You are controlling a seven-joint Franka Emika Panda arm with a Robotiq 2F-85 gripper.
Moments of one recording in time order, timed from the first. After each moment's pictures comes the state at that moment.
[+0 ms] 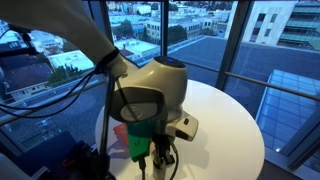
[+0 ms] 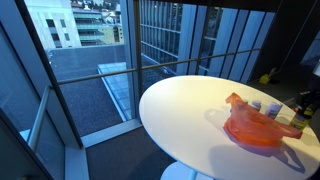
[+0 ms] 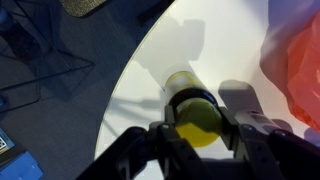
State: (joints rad) arm -0.29 0.03 -0.28 -2.61 -0.05 2.56 0.03
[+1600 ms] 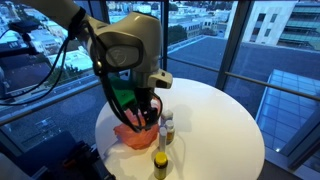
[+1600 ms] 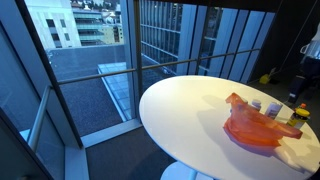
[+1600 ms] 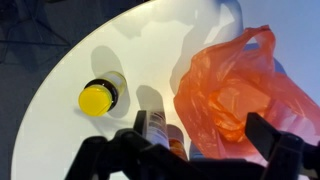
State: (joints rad) arm -0.14 -0.21 -0.16 -2.61 -0.03 2.29 -0.05
